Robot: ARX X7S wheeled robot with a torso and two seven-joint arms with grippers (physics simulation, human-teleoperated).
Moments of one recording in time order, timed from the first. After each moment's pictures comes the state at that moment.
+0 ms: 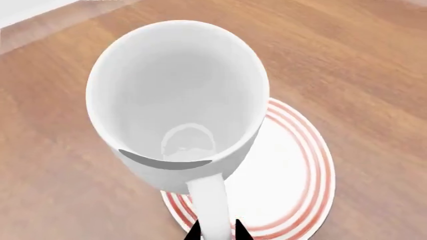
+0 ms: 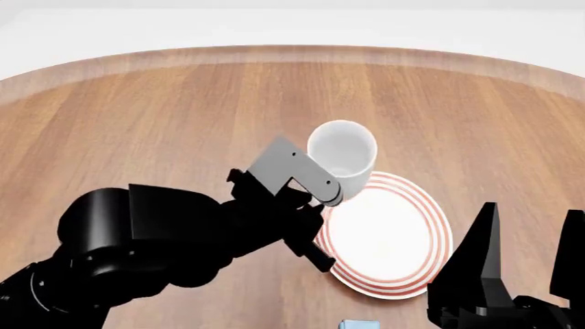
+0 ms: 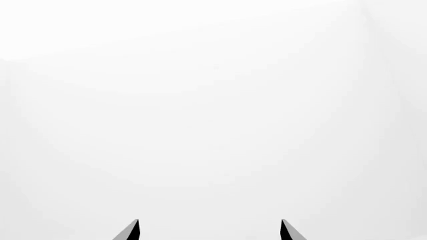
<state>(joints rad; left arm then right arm) -1.06 -0.39 0.70 0.30 -1.22 -1.18 -0.36 -0.25 0.34 -0.08 -0.60 0.30 -0.49 0.28</state>
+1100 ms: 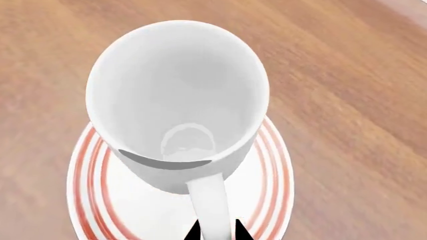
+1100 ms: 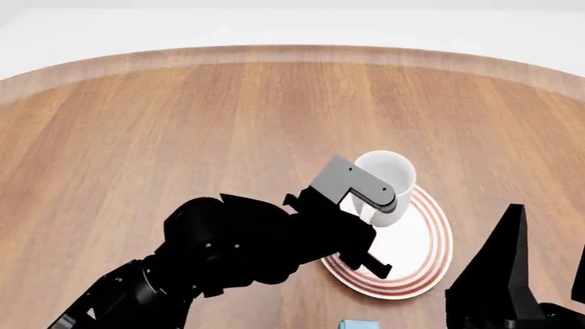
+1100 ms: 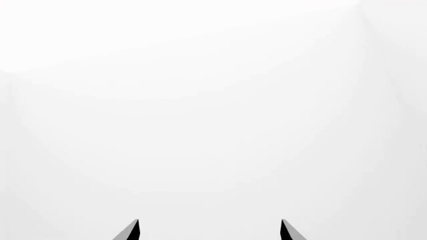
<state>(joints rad) -1.03 -0.13 0.83 -0.04 -1.13 -1.04 -0.31 -0.29 0.38 -0.06 -0.65 0.33 -0.51 0.30</state>
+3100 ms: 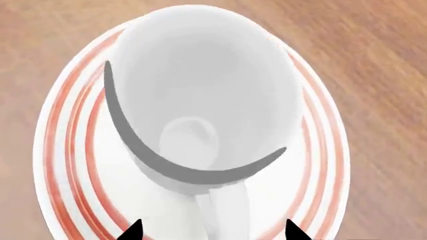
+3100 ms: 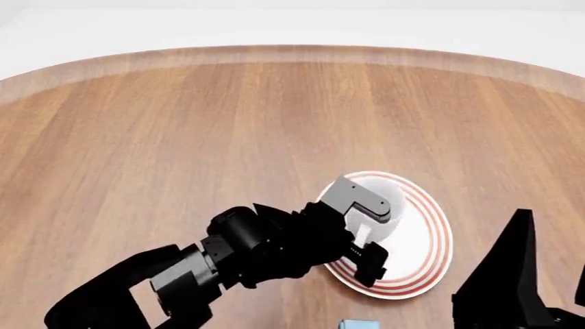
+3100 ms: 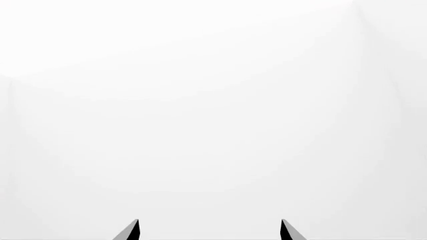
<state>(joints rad) -1.15 -0.03 1.24 -0.54 -1.22 -0.69 -0.18 -0.31 0.41 -0.06 -0.63 0.36 -0.57 0.30</state>
